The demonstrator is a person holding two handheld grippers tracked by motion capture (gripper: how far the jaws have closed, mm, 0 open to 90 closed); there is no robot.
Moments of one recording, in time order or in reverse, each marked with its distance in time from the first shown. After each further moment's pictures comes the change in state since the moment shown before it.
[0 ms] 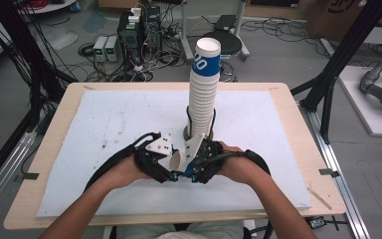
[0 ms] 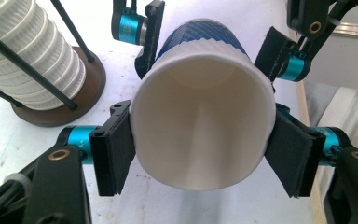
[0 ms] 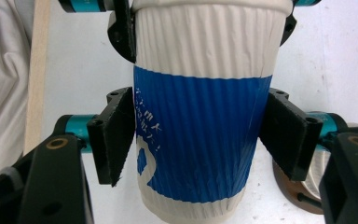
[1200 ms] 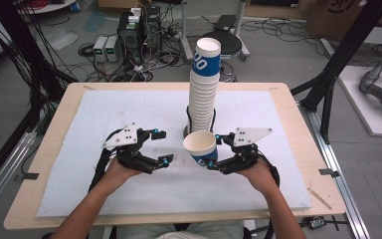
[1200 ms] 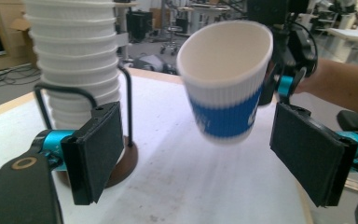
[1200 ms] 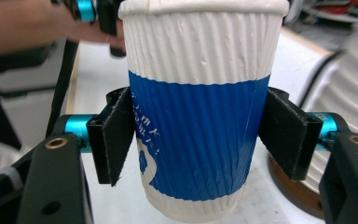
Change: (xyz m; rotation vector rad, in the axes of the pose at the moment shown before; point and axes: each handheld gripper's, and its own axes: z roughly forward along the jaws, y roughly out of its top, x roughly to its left) left arm 0.014 -0.051 -0.026 -0.592 0.090 -0.197; right arm -0.001 -0.100 -0.021 -0.692 -0.053 0.426
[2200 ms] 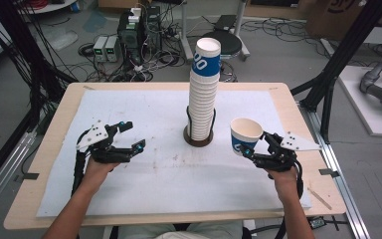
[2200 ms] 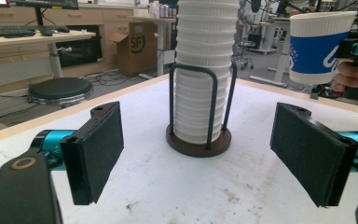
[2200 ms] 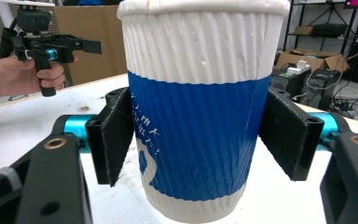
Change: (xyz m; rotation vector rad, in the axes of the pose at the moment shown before) left arm 0.035 -0.026 -0.058 -0.064 0.305 -0.006; right arm -0.017 -0.053 -0.078 -0.248 -0.320 0.133
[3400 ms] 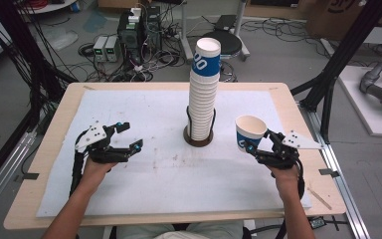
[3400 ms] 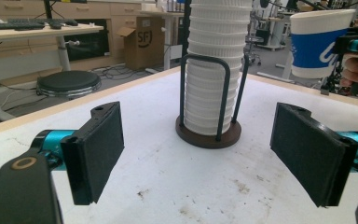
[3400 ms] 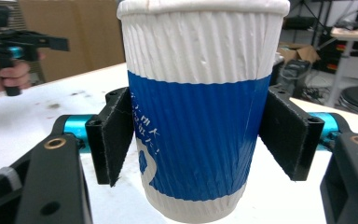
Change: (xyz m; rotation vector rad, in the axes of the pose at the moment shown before) left arm 0.005 -0.005 -0.002 0.018 0.028 -0.011; right arm -0.014 -0.006 -0.002 0.024 -0.110 0.018
